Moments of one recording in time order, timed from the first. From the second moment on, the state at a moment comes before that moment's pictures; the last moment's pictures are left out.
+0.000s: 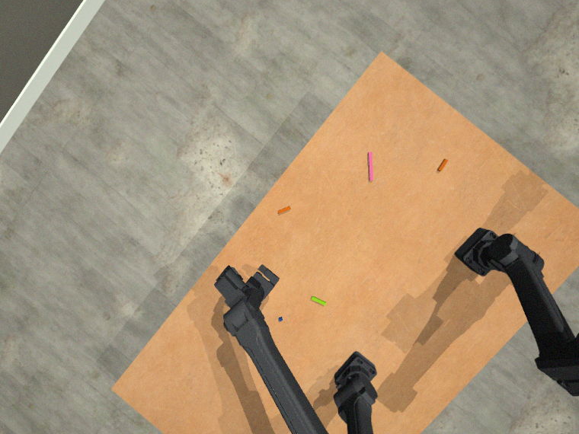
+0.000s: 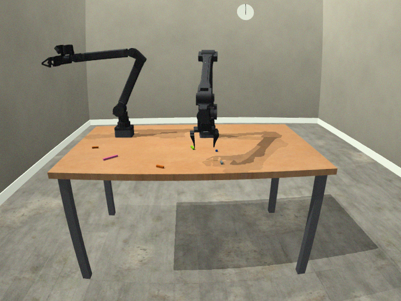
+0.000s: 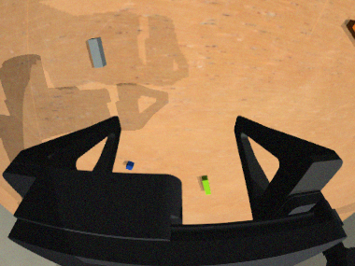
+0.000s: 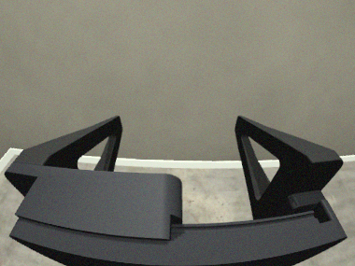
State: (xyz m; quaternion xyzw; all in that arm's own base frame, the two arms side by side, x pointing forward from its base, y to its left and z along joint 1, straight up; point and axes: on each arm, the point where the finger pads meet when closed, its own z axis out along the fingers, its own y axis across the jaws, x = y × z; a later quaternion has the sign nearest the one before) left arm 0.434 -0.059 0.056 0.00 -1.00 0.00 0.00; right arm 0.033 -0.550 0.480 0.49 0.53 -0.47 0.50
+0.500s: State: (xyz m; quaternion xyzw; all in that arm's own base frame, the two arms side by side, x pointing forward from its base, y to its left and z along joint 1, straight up) left arm 0.434 -0.059 0.056 0.00 -1.00 0.00 0.00; right arm 0.033 -0.550 0.480 0.49 0.53 -0.47 0.50
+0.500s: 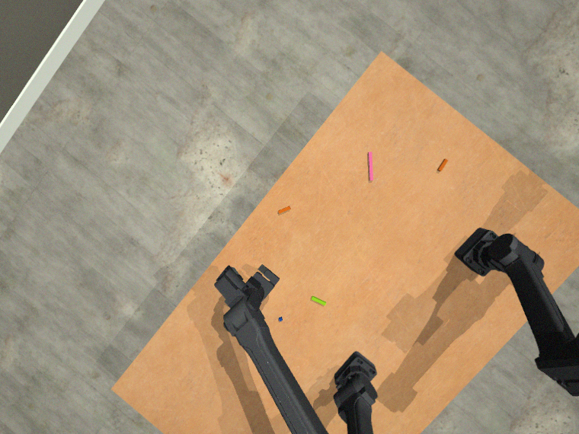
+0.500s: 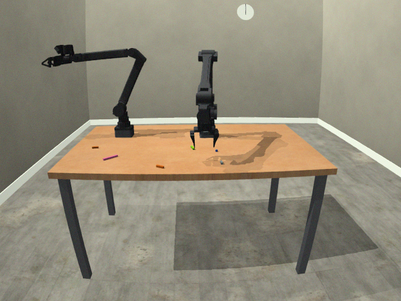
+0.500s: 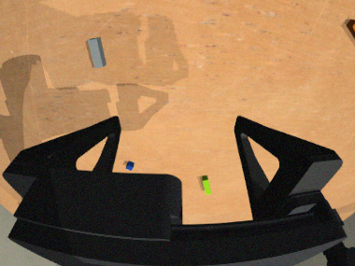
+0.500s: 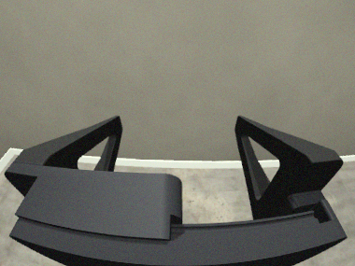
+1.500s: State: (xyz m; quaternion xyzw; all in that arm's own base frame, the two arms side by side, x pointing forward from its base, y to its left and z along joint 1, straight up) left arm 0.302 0.017 0.056 -0.25 -0.97 0.00 0.00; right arm 0.033 -0.550 0.480 0.49 0.53 -0.47 0.50
